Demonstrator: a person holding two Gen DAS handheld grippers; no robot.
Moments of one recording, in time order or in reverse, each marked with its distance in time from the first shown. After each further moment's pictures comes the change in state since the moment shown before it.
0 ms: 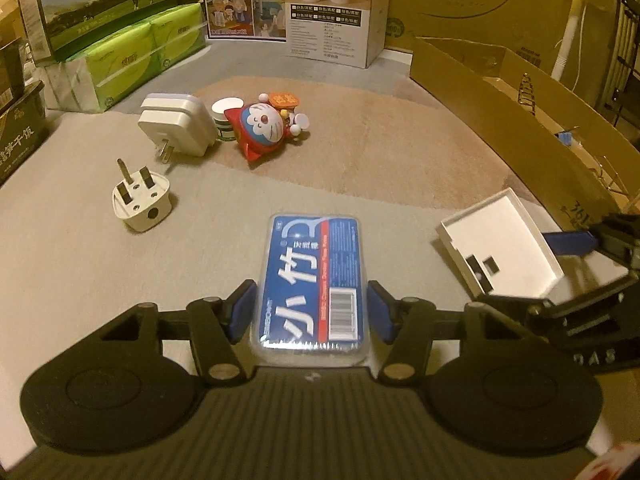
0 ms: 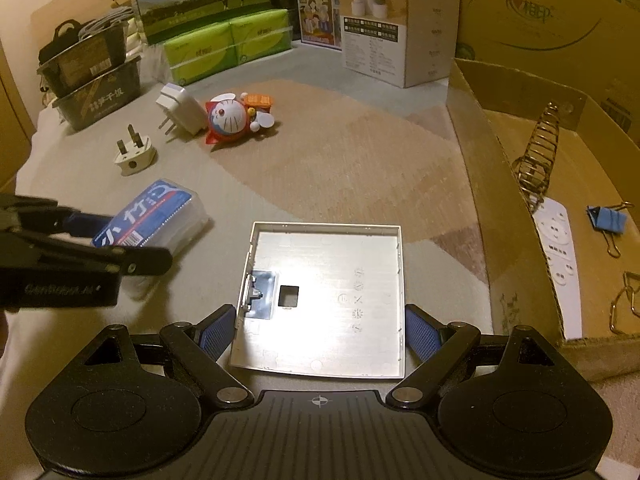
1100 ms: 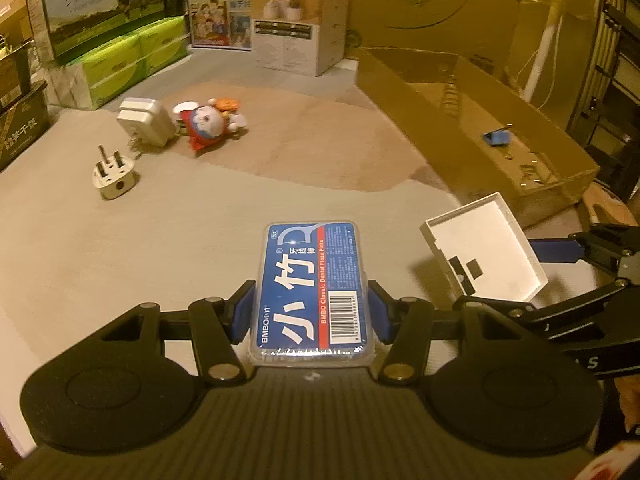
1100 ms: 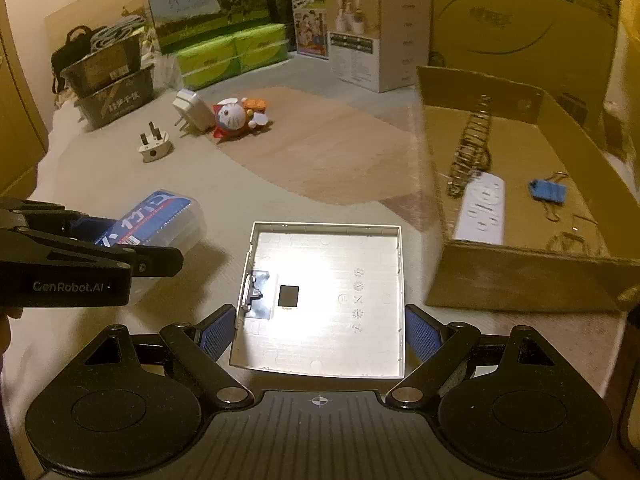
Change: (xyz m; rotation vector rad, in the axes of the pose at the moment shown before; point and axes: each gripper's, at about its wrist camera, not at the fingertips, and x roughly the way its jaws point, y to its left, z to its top) left arm -0.063 -0.074 -0.027 -0.039 -0.024 -0.027; right arm -0.077 -0.024 -0.040 0.001 -0.029 0.007
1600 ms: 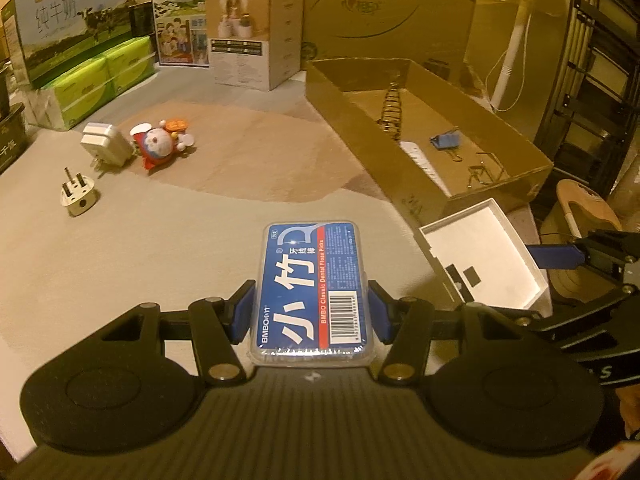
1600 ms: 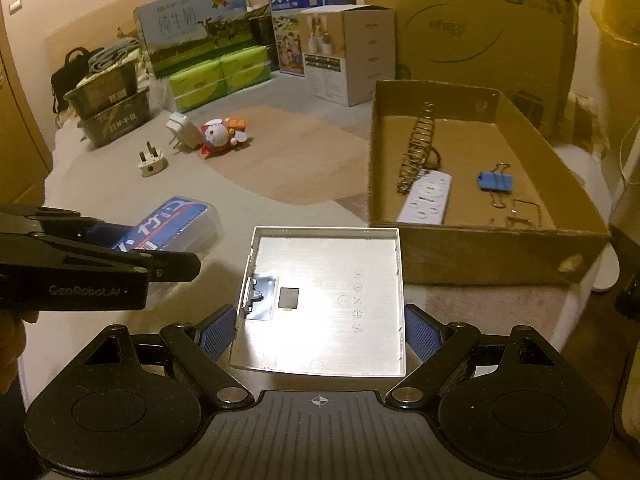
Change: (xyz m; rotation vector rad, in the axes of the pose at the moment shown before) left arm -0.018 -0.054 0.003 0.036 -0.022 -0.040; right arm -0.054 -0.033 -0.019 0.040 -0.042 0.007
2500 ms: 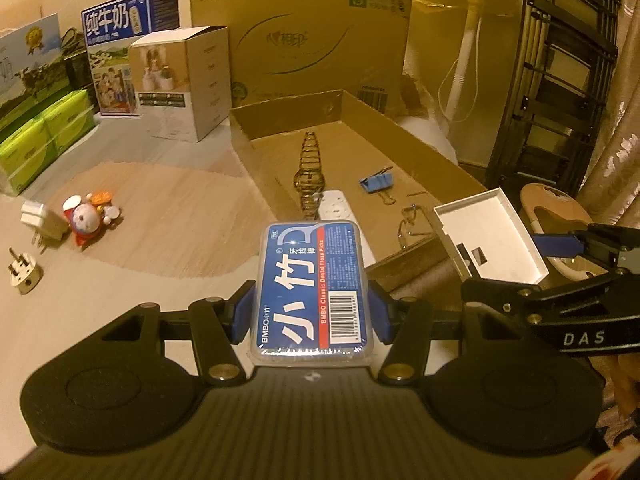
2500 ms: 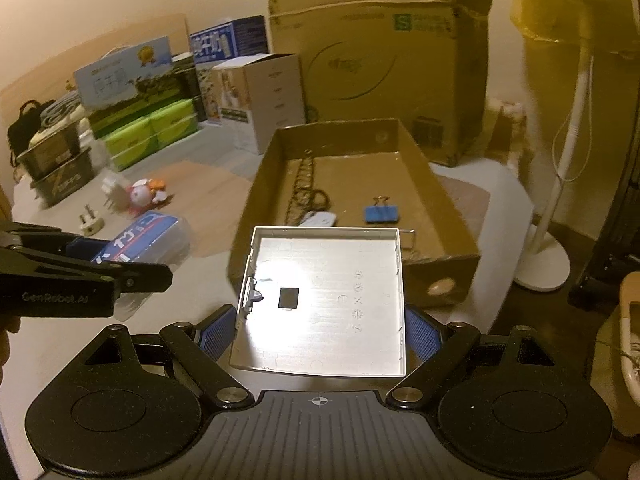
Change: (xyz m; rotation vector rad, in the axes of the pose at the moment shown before) left arm 0.010 -0.068 0.053 0.092 -0.053 -0.083; right arm -0.045 -0.081 0.016 0.093 -0.113 -0.130
